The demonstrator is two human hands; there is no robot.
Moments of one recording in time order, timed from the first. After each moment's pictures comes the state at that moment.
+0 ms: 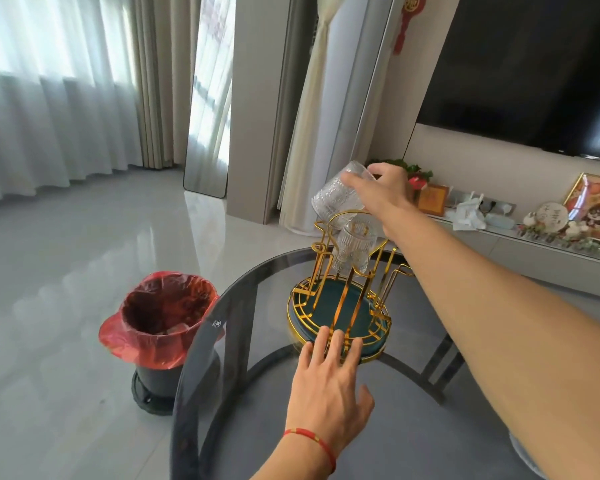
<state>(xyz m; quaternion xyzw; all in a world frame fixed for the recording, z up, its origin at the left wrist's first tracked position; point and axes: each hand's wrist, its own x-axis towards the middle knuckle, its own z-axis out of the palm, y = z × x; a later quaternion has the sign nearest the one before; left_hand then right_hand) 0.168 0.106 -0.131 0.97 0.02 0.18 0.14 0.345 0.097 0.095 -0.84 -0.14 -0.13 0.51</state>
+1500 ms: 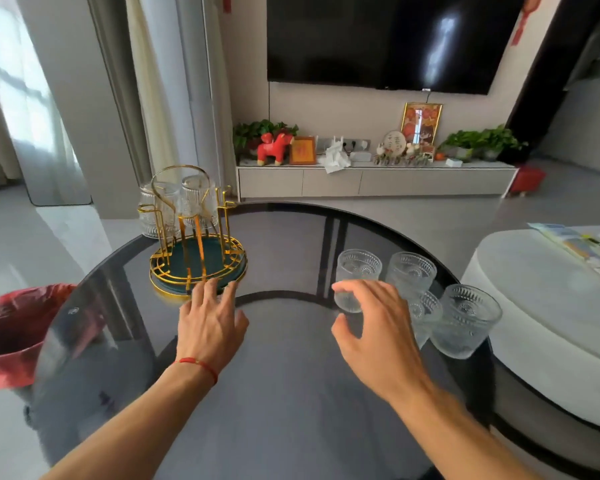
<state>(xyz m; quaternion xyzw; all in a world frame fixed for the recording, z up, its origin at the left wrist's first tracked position) 0.149 0.064 -0.115 0.98 0.01 0.18 0.11 0.074 -0.181 -0.037 -0.91 -0.11 -0.24 0.32</state>
